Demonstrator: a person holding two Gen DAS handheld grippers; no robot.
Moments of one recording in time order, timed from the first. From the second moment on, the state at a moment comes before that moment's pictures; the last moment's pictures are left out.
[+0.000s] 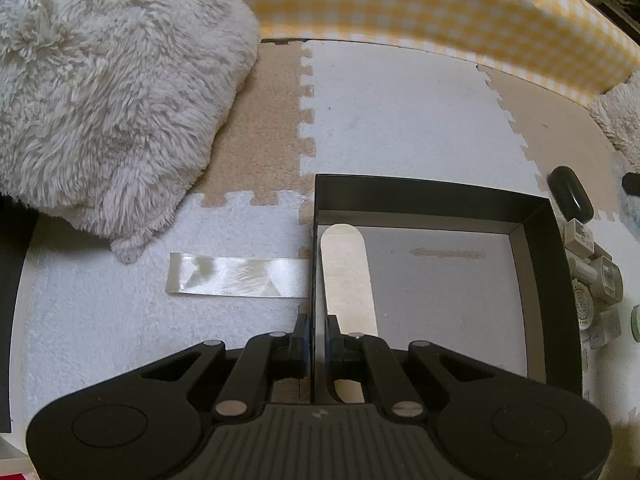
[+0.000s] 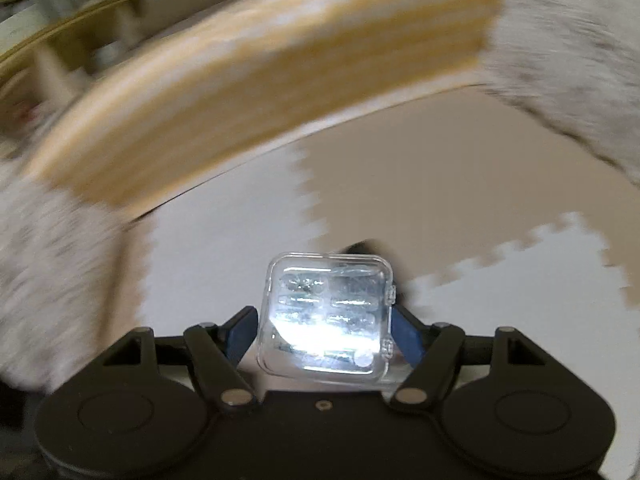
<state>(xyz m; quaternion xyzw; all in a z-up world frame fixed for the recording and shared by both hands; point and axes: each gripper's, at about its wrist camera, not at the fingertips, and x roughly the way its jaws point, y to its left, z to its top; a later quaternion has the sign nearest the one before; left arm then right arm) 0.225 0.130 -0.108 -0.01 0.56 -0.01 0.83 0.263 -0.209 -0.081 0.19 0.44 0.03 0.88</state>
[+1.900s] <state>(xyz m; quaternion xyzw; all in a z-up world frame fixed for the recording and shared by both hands) 0.224 0.133 -0.107 -0.03 0.56 -0.02 0.83 0.282 -0.020 -0.138 0.12 0.53 0.10 0.83</state>
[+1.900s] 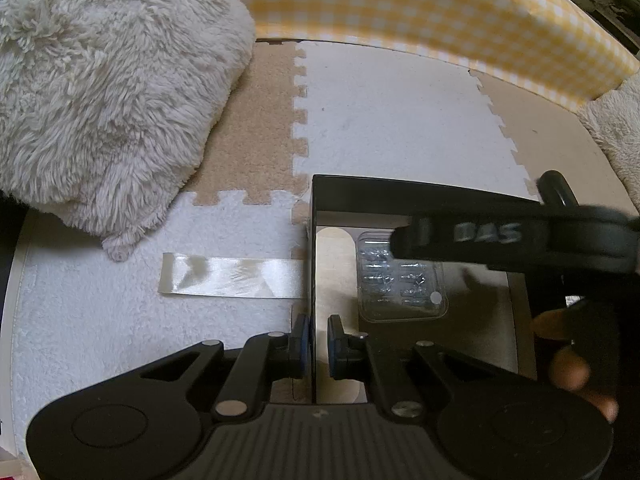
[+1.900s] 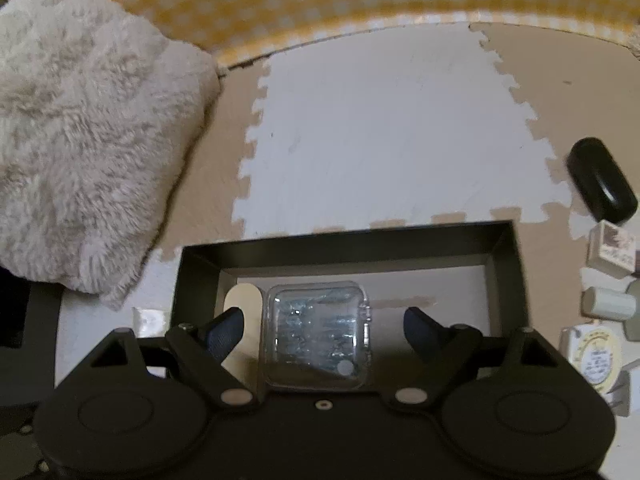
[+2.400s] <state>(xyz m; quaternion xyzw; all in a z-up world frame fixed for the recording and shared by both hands) 0.224 0.134 -0.108 -0.03 0.56 -0.02 0.83 0.244 -0.078 -0.071 0.13 0.49 0.16 0.85</state>
